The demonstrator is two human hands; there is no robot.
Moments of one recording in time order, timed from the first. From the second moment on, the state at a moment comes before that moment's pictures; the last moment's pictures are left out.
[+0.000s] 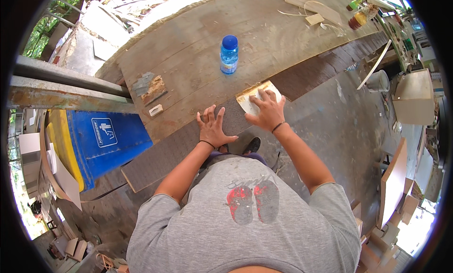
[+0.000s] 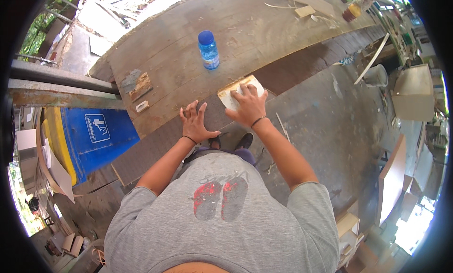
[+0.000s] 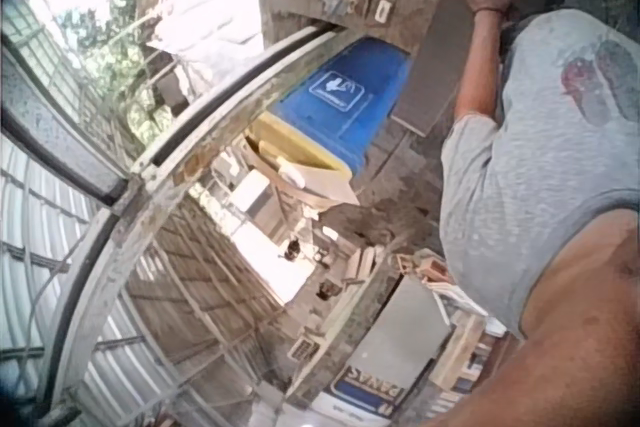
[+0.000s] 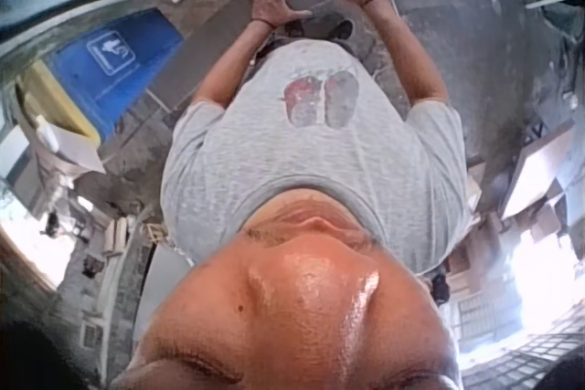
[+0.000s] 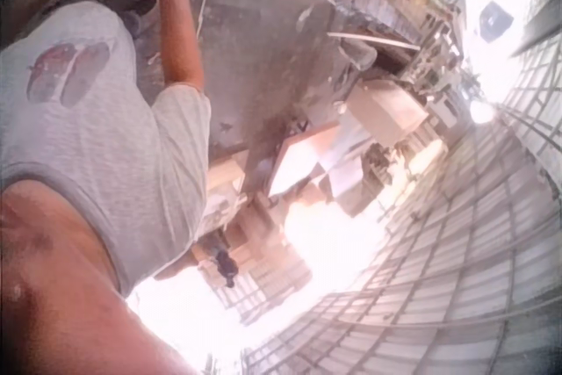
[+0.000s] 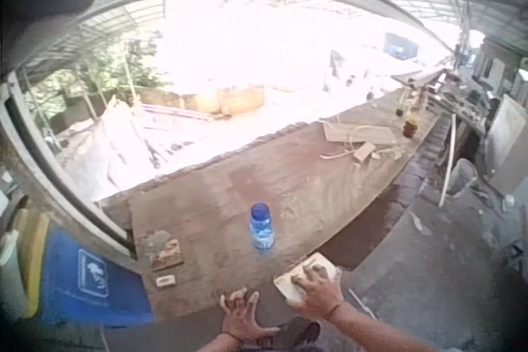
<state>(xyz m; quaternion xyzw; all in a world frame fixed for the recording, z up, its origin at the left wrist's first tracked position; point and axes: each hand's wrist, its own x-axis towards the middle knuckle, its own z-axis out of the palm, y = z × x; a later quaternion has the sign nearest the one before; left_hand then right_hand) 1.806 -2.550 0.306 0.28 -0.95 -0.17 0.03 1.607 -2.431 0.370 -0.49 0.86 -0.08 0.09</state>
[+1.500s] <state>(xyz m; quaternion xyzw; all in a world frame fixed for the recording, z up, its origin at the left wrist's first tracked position) 1.806 -2.550 0.305 0.27 -0.95 -0.18 0.02 1.554 -2.422 0.411 -0.45 0.84 0.15 0.27</state>
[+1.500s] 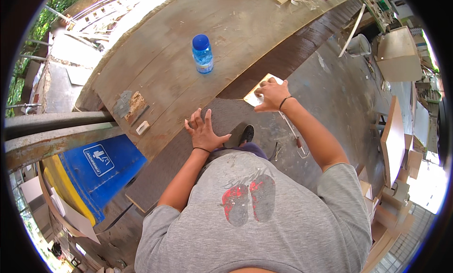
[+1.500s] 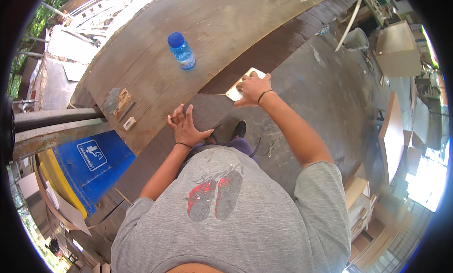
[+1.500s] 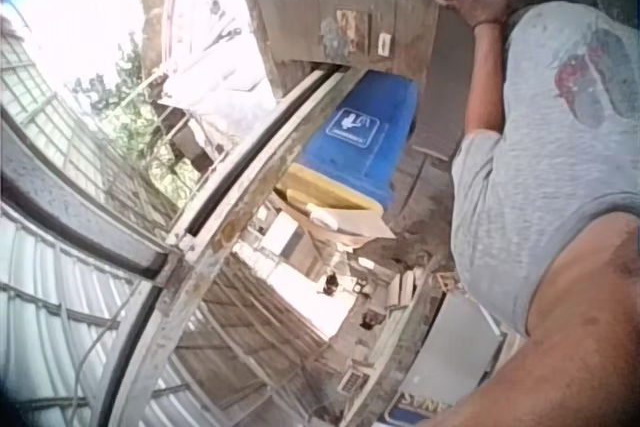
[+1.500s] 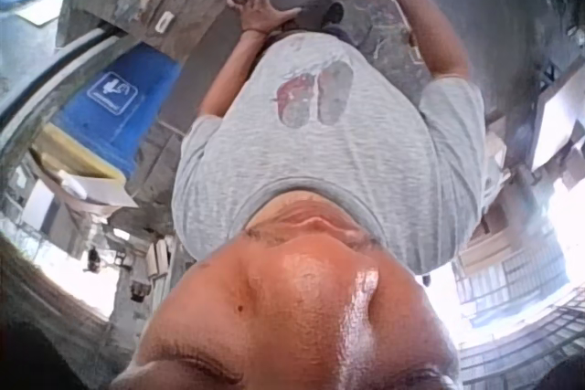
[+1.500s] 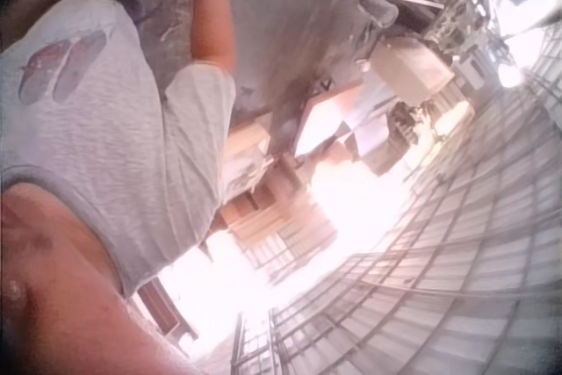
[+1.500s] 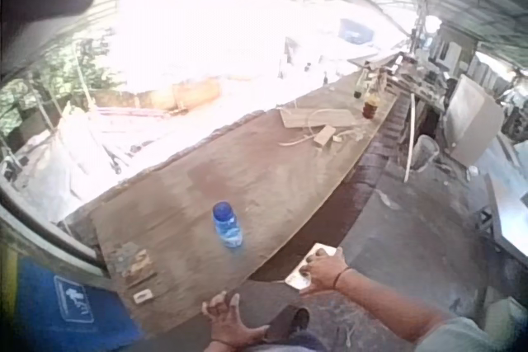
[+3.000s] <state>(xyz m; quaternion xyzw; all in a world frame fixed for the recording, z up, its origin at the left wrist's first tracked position) 1.872 -2.572 0.311 0.28 -0.93 -0.23 0.02 1.693 -2.485 0.371 -0.48 0.86 -0.03 0.14</state>
